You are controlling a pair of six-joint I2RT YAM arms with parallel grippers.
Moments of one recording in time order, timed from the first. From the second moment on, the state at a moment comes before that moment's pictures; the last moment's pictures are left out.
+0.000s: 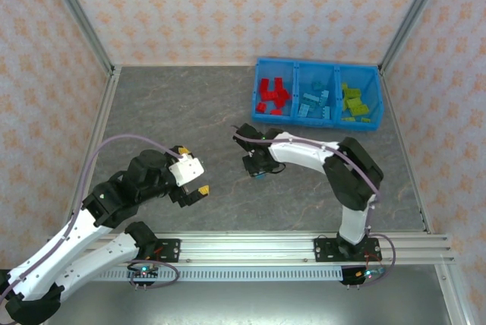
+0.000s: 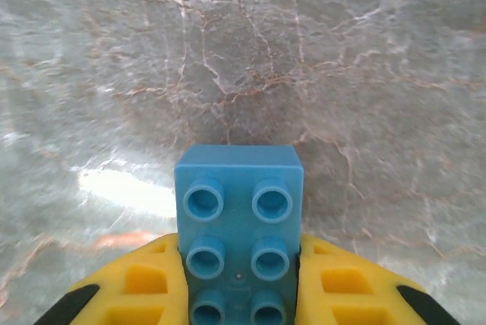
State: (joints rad) left arm -0.69 0.62 0.78 -0.77 0.04 0.40; right arm 0.83 1.81 1.22 -0.75 0.08 0.47
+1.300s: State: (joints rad) left arm -0.79 0.92 0.90 -0.53 -0.28 -0.16; right arm 0.11 1.88 1.68 -0.72 -0.06 0.57
